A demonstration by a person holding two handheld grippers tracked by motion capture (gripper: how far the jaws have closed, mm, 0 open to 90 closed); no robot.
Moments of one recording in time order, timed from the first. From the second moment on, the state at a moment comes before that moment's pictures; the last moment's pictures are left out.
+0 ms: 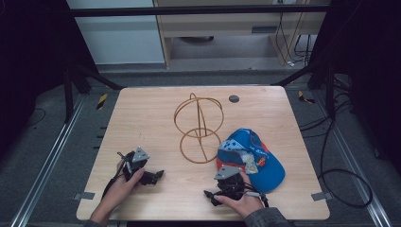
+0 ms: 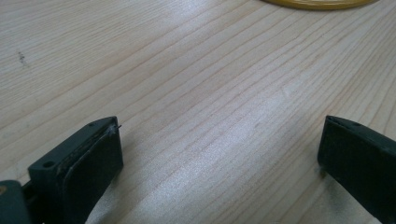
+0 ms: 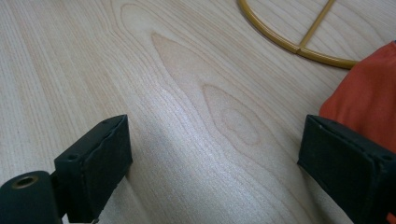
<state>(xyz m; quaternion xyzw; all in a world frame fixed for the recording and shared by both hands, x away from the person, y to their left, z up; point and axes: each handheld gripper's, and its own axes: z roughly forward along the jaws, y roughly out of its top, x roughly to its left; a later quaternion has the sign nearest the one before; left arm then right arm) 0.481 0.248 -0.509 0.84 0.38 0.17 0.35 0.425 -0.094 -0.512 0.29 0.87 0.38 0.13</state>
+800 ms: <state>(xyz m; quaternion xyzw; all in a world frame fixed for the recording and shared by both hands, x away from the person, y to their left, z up) 0.481 0.248 -0.509 0.84 0.38 0.17 0.35 0.415 -0.132 -0.468 0.32 0.85 0.38 0.18</state>
